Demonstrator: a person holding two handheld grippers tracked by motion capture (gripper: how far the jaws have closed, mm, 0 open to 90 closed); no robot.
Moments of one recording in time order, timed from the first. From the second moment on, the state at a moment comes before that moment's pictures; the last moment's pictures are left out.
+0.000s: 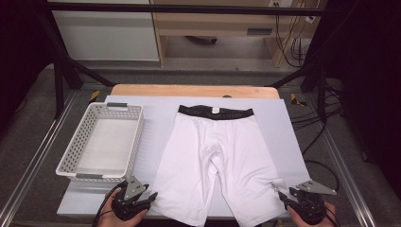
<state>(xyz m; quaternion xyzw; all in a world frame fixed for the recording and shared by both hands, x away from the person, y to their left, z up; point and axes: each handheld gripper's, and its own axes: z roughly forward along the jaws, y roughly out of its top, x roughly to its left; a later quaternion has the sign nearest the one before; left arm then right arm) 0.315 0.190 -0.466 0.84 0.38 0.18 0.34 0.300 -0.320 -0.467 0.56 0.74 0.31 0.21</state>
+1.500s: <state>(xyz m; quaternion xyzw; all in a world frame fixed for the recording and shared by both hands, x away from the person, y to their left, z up) 0.349 0.151 -0.446 0.83 0.34 0.22 0.38 0.371 -0.247 -0.439 0.49 0.73 0.41 0.25</state>
